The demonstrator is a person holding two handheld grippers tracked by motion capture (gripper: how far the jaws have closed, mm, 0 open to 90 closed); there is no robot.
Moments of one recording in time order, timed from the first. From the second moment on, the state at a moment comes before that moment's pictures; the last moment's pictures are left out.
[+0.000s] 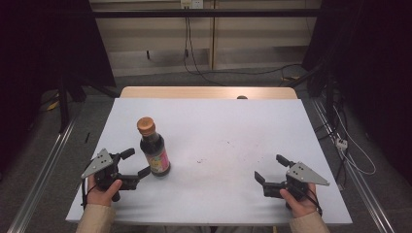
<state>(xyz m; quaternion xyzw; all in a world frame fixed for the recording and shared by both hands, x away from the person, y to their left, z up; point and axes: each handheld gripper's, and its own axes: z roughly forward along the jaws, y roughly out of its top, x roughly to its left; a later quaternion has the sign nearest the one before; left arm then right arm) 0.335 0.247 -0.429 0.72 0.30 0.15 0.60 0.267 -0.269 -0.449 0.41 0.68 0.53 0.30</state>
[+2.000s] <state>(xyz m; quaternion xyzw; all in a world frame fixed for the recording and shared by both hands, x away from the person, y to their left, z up) 0.356 0.194 -0.409 0.73 0.29 0.19 0.59 0.268 -0.270 -0.449 0.41 0.68 0.53 0.30</state>
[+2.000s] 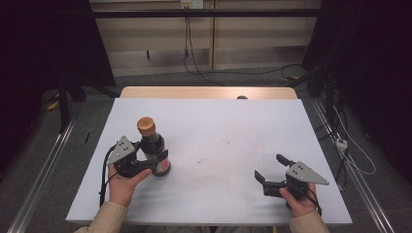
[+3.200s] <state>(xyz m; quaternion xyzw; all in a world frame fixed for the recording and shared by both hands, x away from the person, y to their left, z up) 0.385 0.148 -0.394 0.74 0.27 0.18 0.59 0.267 -0.271 -0.446 0.40 0.68 0.54 0.31</state>
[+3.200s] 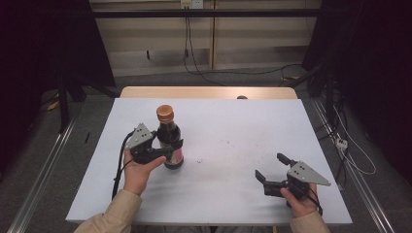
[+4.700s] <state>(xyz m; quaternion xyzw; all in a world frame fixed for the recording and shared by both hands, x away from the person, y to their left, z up) 0.441 0.082 -0.389 0.75 0.25 0.16 0.59 0.268 -0.273 -0.445 0.39 0.67 0.54 0.31</state>
